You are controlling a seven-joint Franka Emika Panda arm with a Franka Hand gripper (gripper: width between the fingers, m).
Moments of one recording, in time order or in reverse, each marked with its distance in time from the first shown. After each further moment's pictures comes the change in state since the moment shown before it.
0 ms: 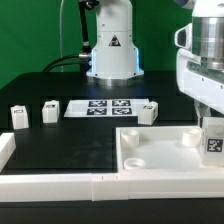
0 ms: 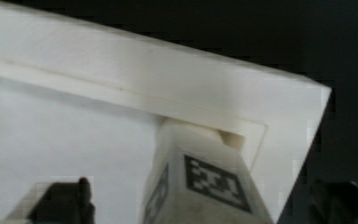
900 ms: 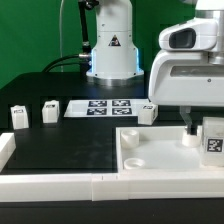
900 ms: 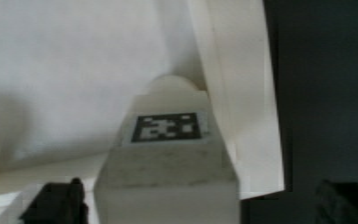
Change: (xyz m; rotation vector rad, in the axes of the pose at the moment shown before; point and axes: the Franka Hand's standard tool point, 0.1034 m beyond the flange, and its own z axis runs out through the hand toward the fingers) arm 0.009 -0.006 -0.007 -0.012 0.020 -1.067
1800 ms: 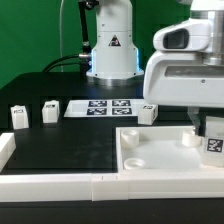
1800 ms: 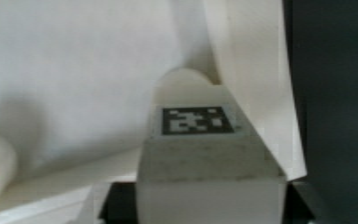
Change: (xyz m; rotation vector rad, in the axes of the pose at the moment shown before) arm 0.001 0.005 0.001 -0.004 0.001 0.348
